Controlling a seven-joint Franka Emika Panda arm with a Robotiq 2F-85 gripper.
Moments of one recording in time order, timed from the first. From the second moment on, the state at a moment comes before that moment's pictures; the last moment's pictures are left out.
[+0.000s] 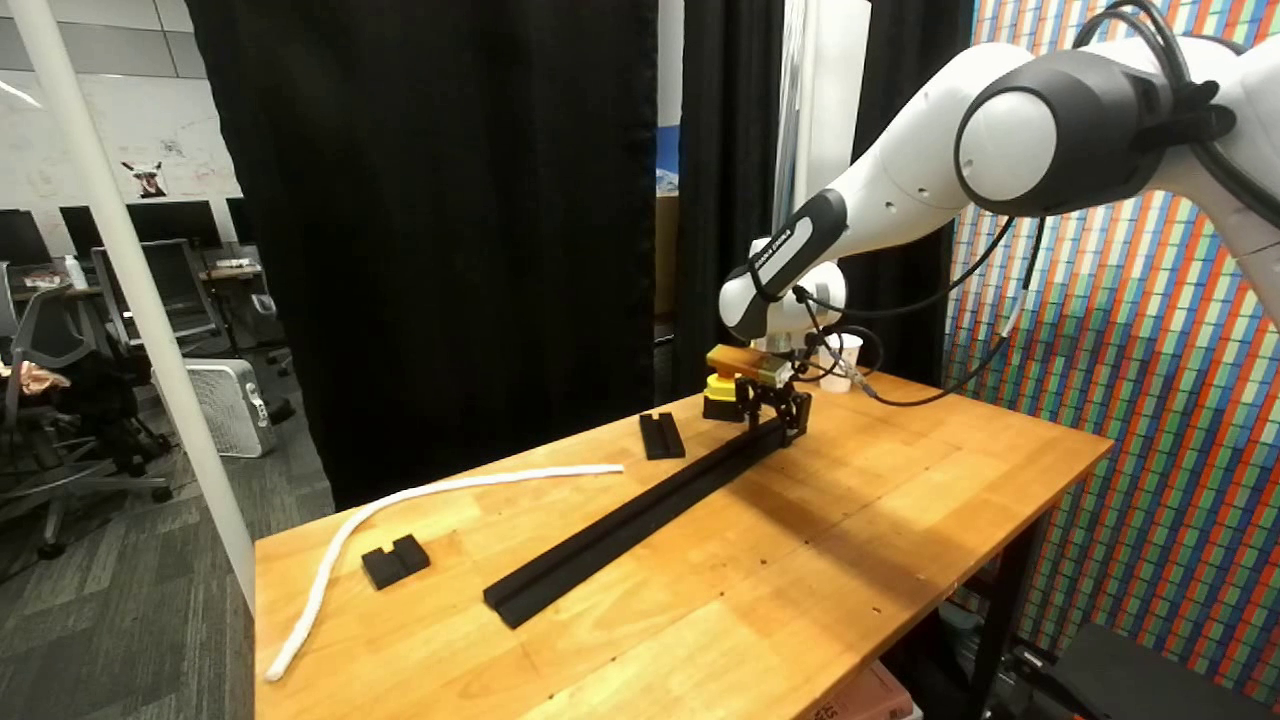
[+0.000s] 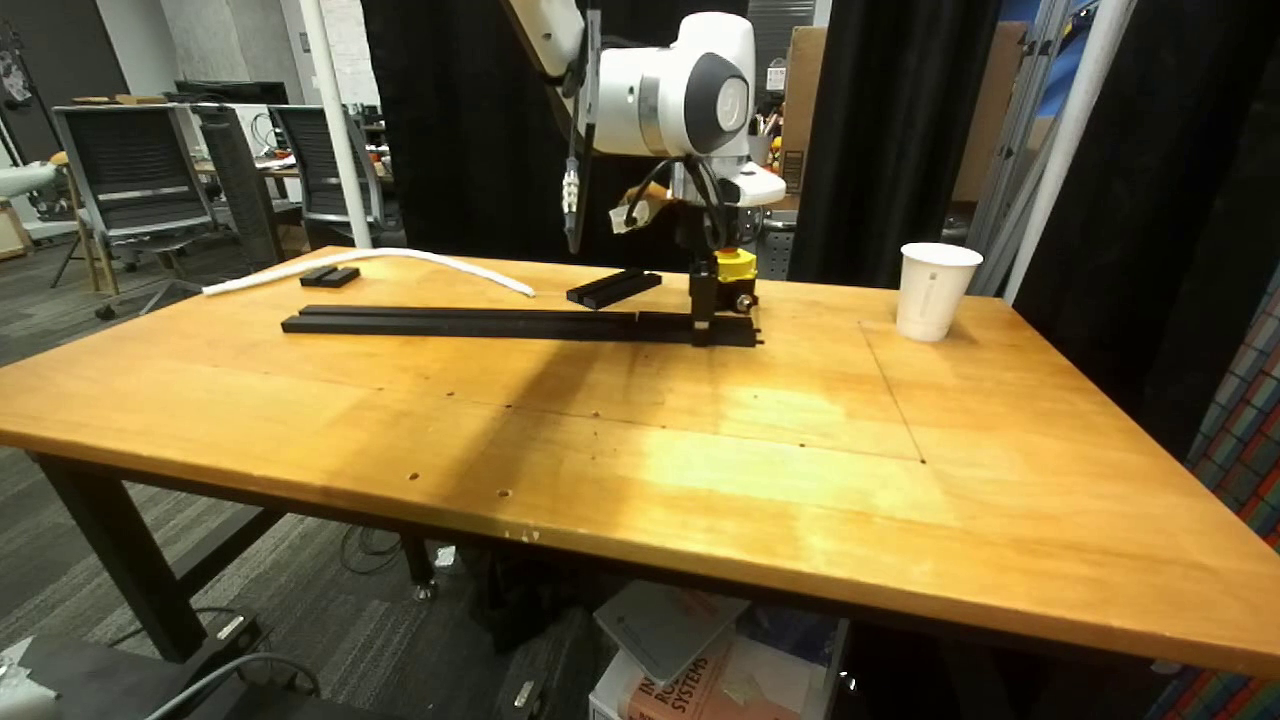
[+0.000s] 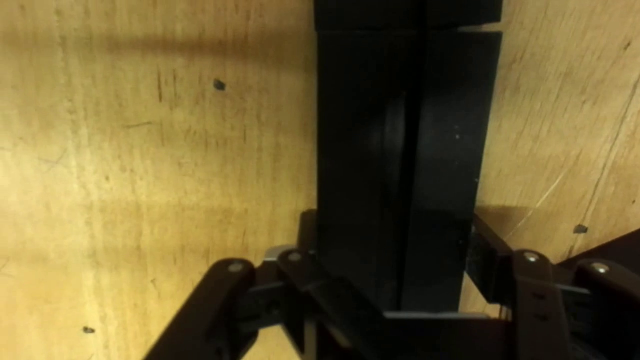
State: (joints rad) arm -0.05 0.62 -0.19 -1.68 0.10 2.29 1.15
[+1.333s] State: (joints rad) arm -0.05 0.62 -0.19 -1.71 0.08 2.29 1.15
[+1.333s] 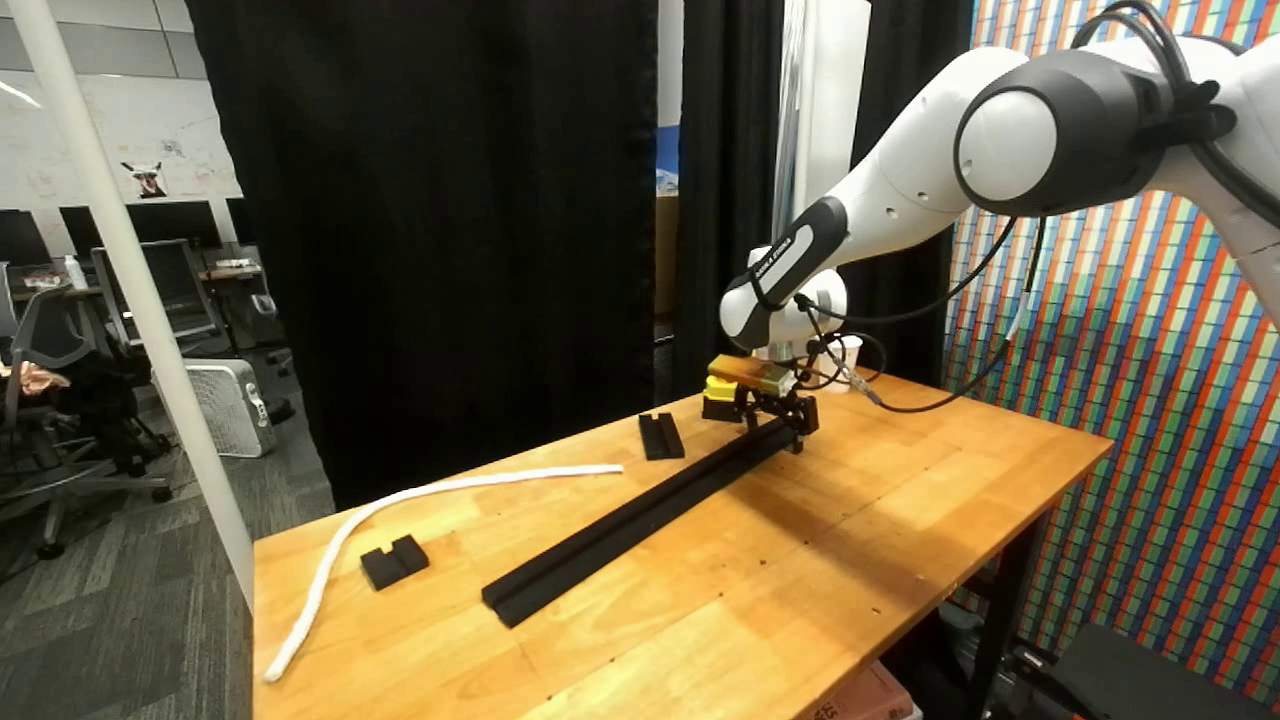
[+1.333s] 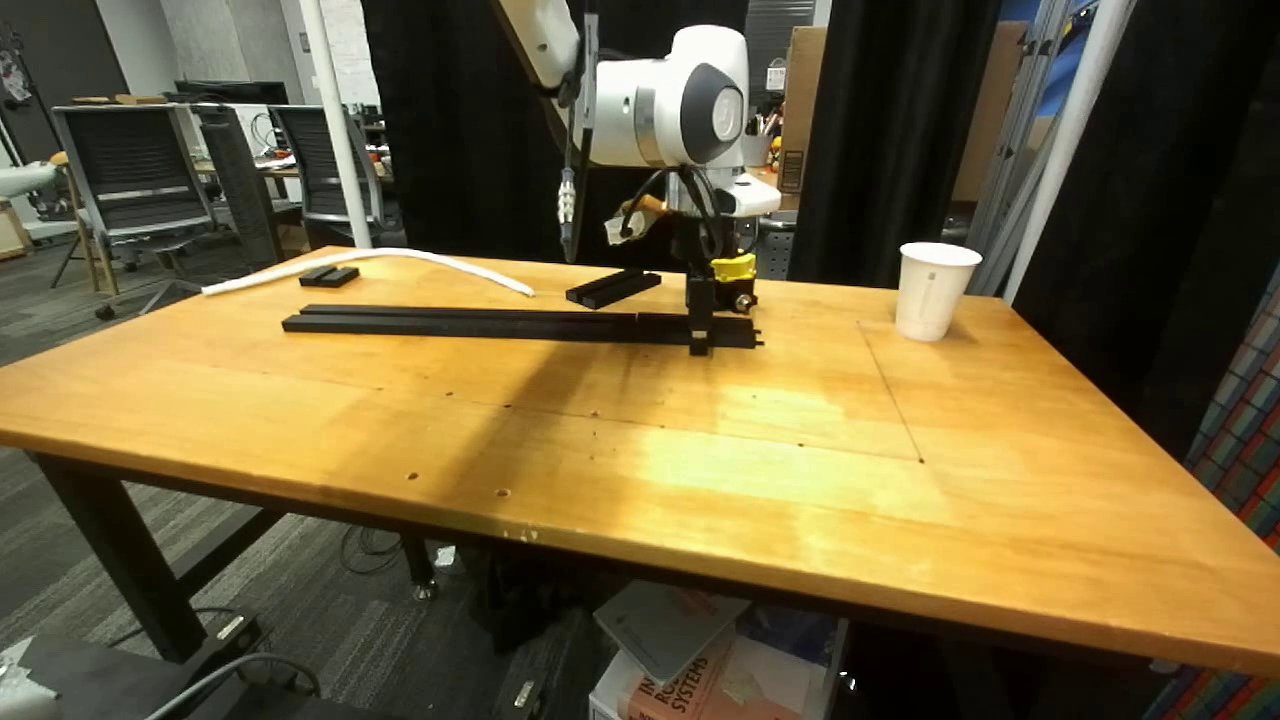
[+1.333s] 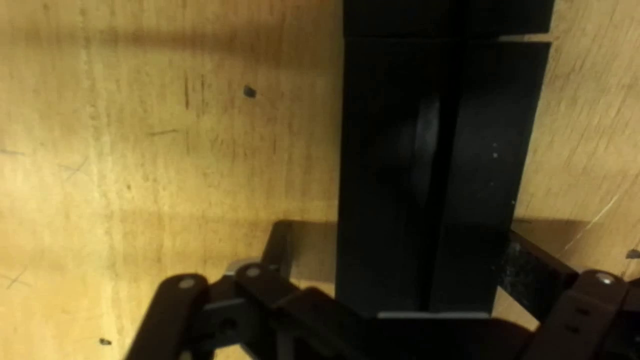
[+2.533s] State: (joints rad) arm -0.08 -0.13 -0.12 -2.18 0.20 2.06 0.45
